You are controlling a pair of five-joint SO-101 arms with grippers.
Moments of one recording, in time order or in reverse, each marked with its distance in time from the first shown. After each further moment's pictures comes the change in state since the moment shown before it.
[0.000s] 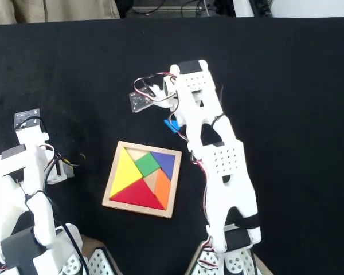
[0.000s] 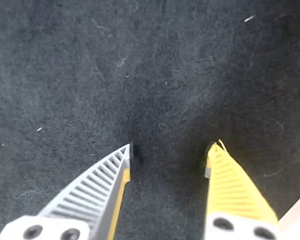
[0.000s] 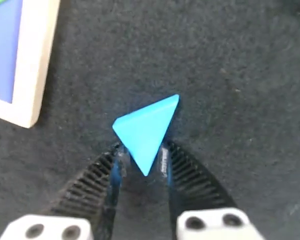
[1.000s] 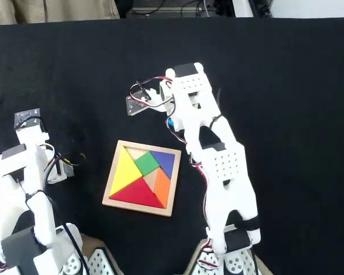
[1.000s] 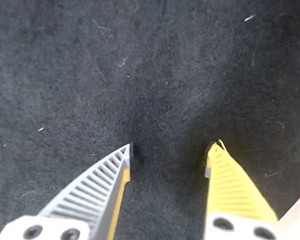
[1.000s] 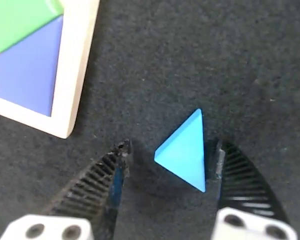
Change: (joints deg) left arm 0.0 0.0 0.0 -0.2 0.0; right arm -1.2 -4.8 9.8 -2.5 -3.0
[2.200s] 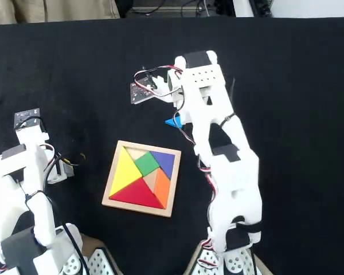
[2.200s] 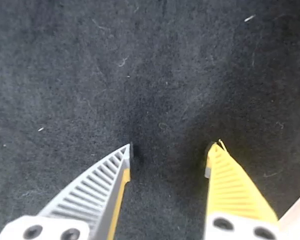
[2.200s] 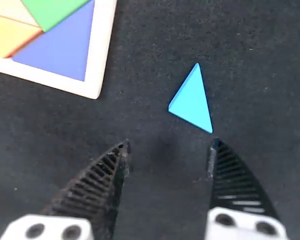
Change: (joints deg) left arm 0.0 0.0 0.0 0.0 0.0; right arm 0.6 -14.5 4.2 6.5 -2.9
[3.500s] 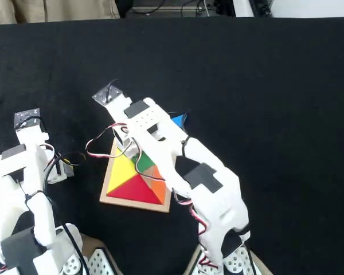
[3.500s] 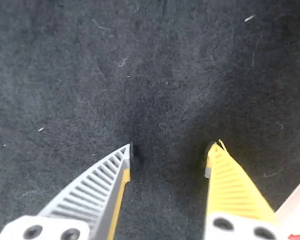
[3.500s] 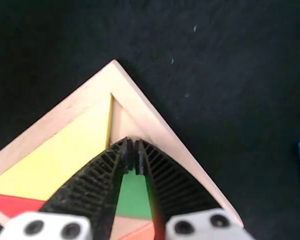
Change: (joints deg) left arm 0.0 0.0 0.0 0.0 0.0; right arm -22.3 -11.1 34.7 -30.6 -75.3
